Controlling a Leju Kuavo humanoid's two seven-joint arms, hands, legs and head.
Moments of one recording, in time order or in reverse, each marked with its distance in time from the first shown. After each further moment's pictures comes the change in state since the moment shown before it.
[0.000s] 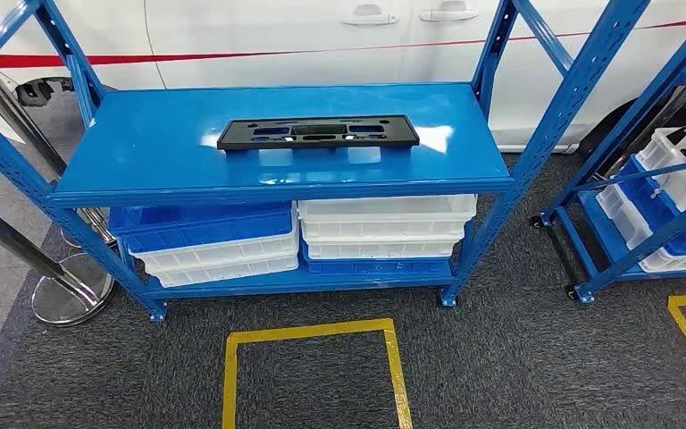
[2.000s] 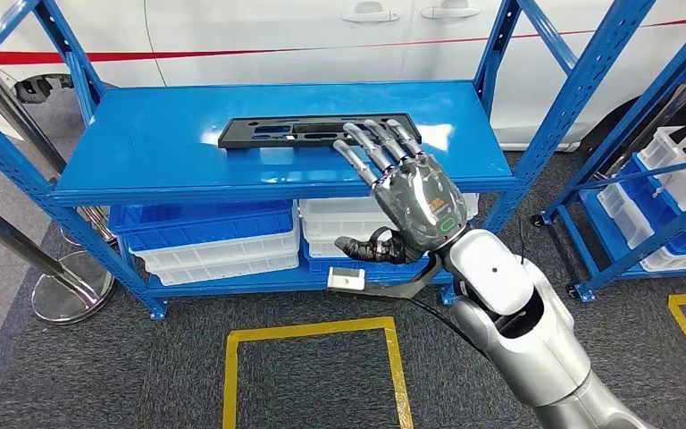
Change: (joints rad) left arm -0.107 -0.098 0.707 0.032 -0.909 -0.157 0.007; right arm -0.689 -0.289 0.537 -0.964 1.185 -0.031 -0.145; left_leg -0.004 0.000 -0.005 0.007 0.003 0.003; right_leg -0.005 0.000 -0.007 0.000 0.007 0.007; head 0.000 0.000
